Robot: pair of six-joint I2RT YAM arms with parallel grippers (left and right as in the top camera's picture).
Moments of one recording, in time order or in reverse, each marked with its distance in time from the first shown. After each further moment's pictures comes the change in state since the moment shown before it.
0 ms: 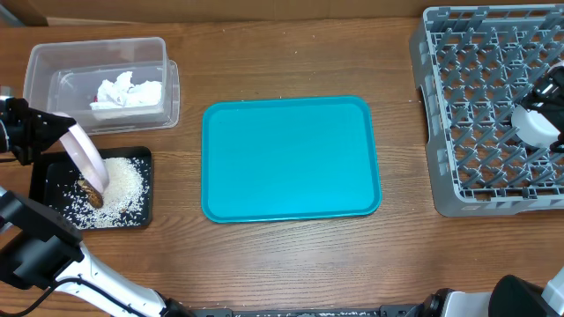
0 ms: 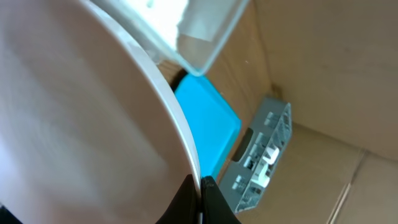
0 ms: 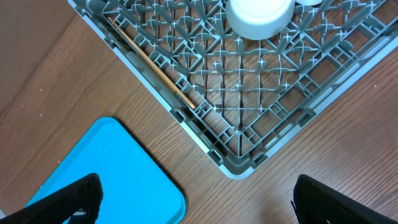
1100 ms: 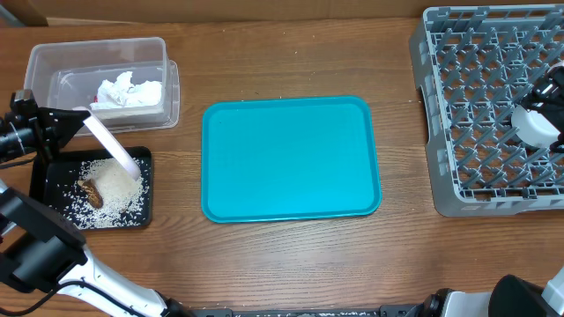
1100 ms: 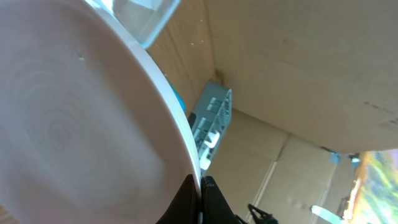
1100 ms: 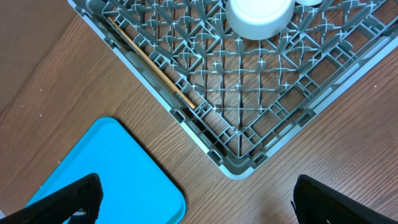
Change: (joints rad) left arm -0.008 -0.043 -0.182 0.000 0.246 -0.033; right arm 0.000 0.000 0.000 0.000 0.000 0.000
